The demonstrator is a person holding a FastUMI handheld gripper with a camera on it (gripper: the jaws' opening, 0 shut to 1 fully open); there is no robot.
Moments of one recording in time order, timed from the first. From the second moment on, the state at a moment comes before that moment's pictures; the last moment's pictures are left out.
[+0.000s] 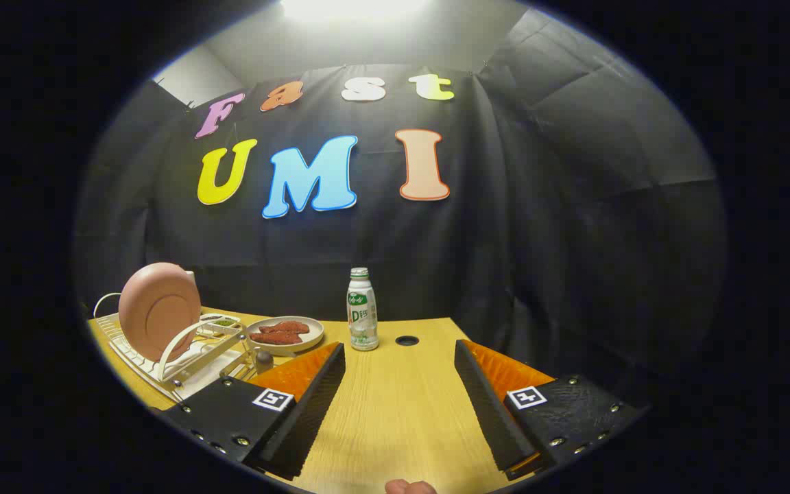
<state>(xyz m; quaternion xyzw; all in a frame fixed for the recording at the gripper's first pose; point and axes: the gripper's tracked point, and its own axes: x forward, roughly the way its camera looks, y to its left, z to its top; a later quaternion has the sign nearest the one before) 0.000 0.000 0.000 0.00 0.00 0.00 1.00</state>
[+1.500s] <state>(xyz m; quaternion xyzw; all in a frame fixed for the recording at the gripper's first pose) -0.054 0.225 0.181 0.00 0.05 0.04 1.00</state>
